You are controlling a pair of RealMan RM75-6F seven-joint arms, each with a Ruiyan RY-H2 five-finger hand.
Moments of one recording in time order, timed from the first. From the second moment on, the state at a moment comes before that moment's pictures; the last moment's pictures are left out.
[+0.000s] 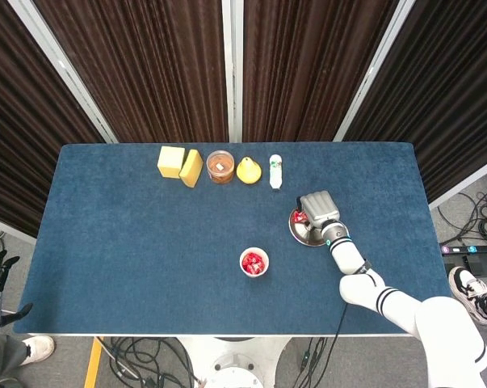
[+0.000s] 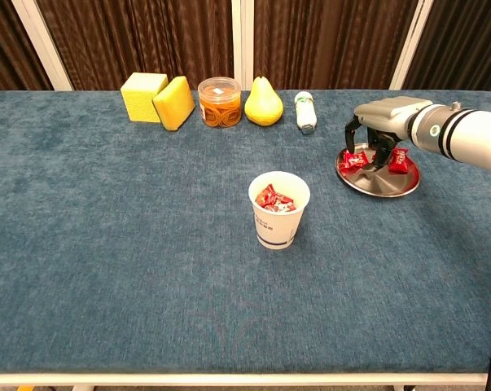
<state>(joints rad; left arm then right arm) 0.04 -1.22 -0.04 -1.48 1.40 1.51 0.03 0.93 -1.76 0.17 -0.85 -0.92 0.60 -0.36</state>
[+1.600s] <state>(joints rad) 0.05 -1.21 -0.04 -1.49 1.41 1.54 0.02 0.86 -1.43 0.10 -1.62 -1.35 0.77 -0.18</state>
